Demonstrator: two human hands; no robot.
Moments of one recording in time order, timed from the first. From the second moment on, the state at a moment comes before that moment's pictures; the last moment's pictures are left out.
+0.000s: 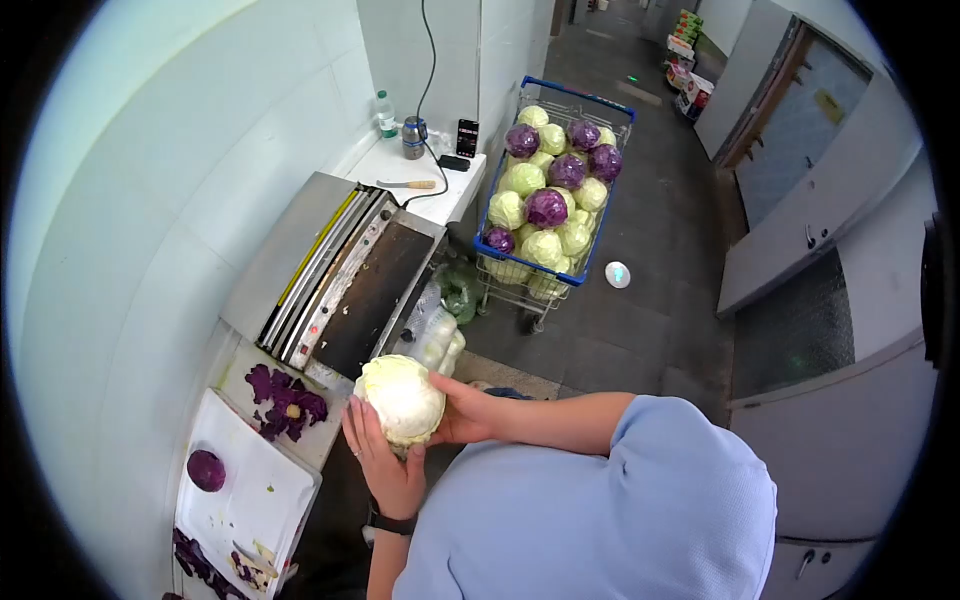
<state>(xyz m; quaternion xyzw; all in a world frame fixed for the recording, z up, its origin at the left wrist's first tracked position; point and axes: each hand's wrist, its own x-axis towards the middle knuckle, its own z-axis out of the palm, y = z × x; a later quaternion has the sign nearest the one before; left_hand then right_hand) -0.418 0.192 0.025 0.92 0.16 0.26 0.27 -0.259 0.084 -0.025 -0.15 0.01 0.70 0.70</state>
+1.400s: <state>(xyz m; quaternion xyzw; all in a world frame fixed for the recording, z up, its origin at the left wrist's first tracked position) -0.213 0.179 -0.029 0.64 0.57 0.34 0.37 0.097 0.530 -0.019 -0.49 -0.80 0.26 0.24</state>
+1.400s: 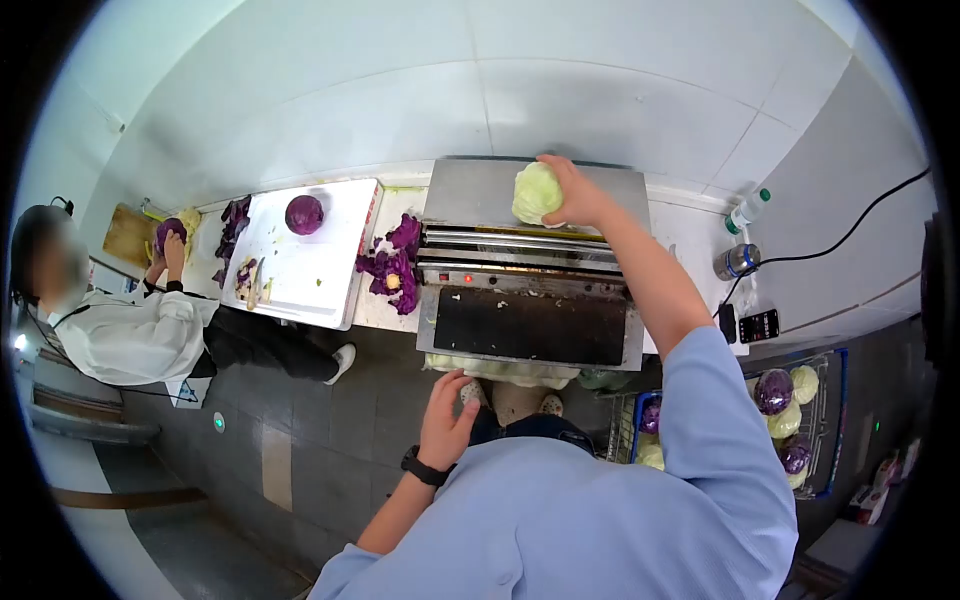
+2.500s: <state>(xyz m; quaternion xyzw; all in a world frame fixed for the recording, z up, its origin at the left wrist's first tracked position) -0.144 0.562 -0.053 0.82 0.41 0.23 0.32 0.087 0.463 -0.027 -0.68 -0.66 0.20 0.25</state>
